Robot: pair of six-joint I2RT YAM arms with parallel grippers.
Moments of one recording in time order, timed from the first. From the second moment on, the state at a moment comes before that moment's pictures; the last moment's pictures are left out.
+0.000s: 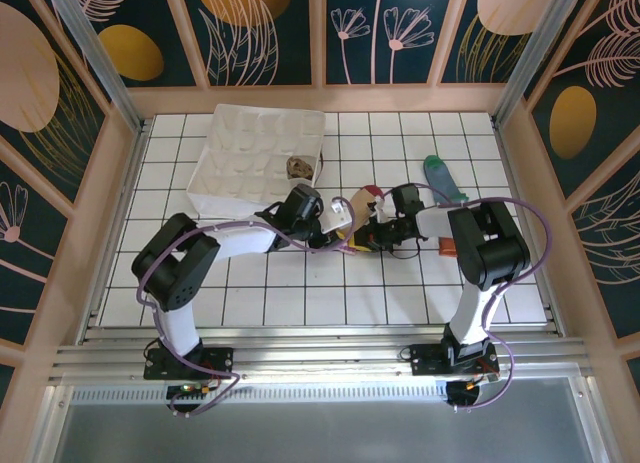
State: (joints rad) left arm -0.73 1.85 1.02 0.05 0.31 0.42; right arm 0.31 1.84 0.83 -0.16 -0.88 0.44
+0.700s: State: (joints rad) left arm -0.71 2.04 1.19 0.02 0.42 0.23; right arm 0.31 1.66 0.77 -0.16 -0.70 0.52
